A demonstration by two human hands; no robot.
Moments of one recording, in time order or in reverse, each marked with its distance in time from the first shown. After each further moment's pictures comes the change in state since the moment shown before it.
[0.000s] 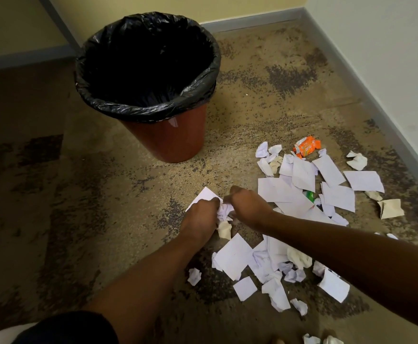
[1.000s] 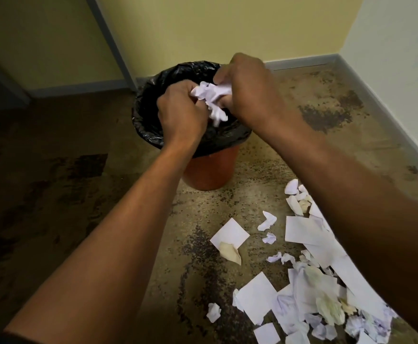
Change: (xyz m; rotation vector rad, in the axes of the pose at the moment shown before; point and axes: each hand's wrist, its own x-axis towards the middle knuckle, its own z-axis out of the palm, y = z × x) left_hand 0.043 -0.005 -0.267 -0.465 0.979 -0.205; right_hand 0.111 -0.076 -0.268 0.059 0.750 -0.130
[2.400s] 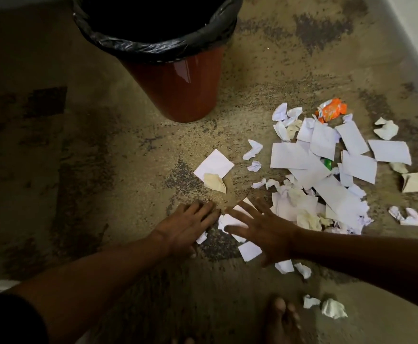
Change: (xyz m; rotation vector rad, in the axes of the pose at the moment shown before) left_hand -0.278 -0.182 0.017 0.790 -1.404 0.759; right_hand -0.389 0.043 0.100 -0.149 -1.101 -0.456
